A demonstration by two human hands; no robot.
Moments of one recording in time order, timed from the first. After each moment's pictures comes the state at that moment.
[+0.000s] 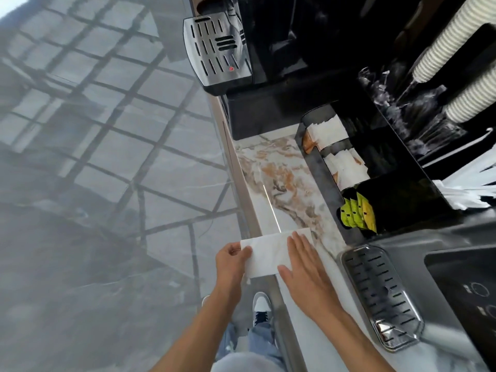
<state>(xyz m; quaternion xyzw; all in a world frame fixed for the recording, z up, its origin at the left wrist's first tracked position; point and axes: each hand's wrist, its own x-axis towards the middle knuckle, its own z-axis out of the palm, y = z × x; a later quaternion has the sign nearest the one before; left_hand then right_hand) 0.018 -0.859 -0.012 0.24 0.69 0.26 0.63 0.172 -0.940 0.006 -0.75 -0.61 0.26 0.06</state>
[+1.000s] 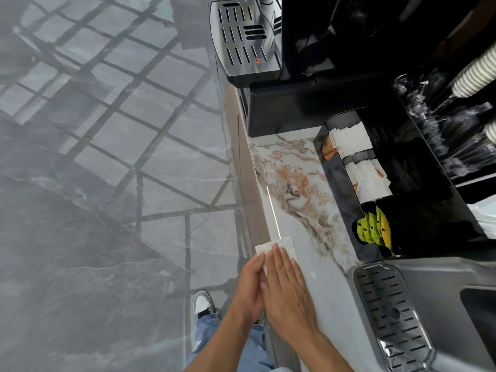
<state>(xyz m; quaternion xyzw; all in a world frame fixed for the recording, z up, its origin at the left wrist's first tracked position) 0.037 -0.884 -0.029 -0.03 0.44 0.33 0.84 0.116 -0.939 -0.032 -0.71 -0.69 0.12 0.02</state>
